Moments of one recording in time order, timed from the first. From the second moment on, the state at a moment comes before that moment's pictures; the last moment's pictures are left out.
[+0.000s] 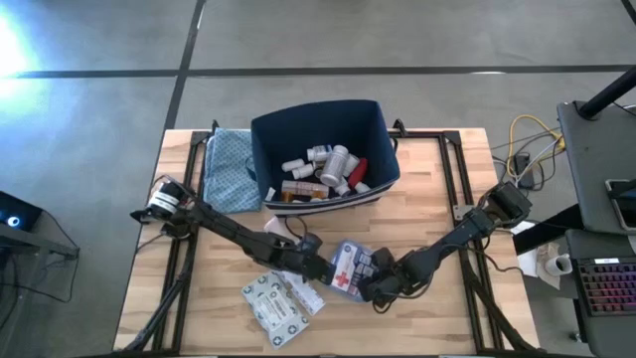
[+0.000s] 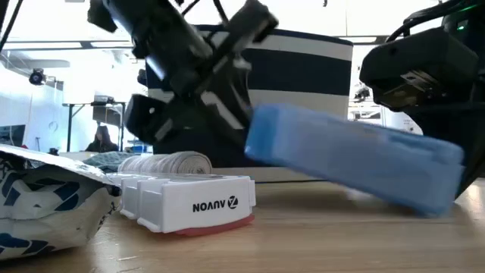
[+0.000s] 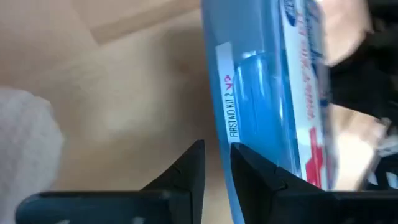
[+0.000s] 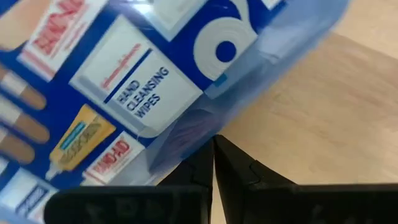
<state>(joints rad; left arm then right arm) -0.34 1.88 1.16 -0.12 -0.24 -1.37 0.54 1.79 0.99 -0.52 0.20 1.72</state>
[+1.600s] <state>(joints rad) -0.37 1.87 1.15 -0.09 -0.27 -1.21 0.54 1.78 1.00 -0.57 0.13 1.70</state>
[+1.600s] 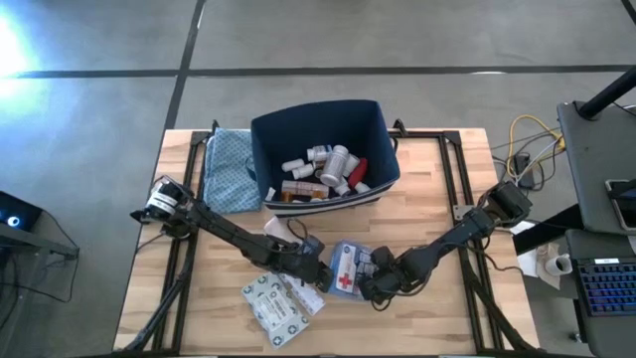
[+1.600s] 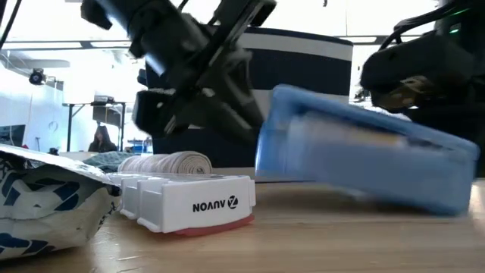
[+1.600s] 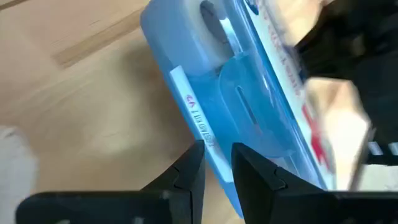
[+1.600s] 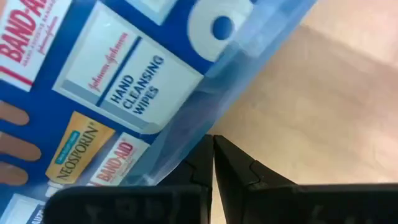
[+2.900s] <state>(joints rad) -0.38 1.80 1.00 0.01 -0.38 -1.27 0.47 1.80 1.19 -0.43 0.19 1.44</state>
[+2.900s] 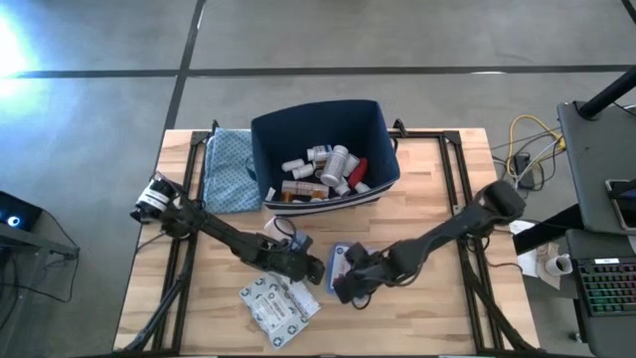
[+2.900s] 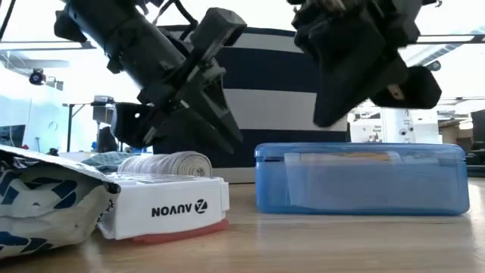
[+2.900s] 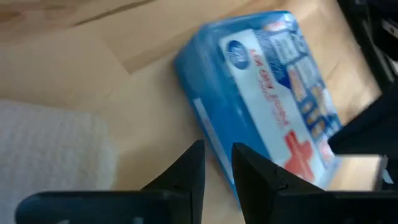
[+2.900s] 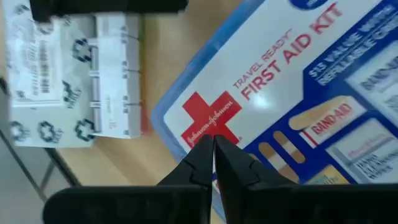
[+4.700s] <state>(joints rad) -0.38 1.97 1.00 0.36 -0.34 -0.49 0.47 1.83 1.17 -0.42 -0.05 1.23</state>
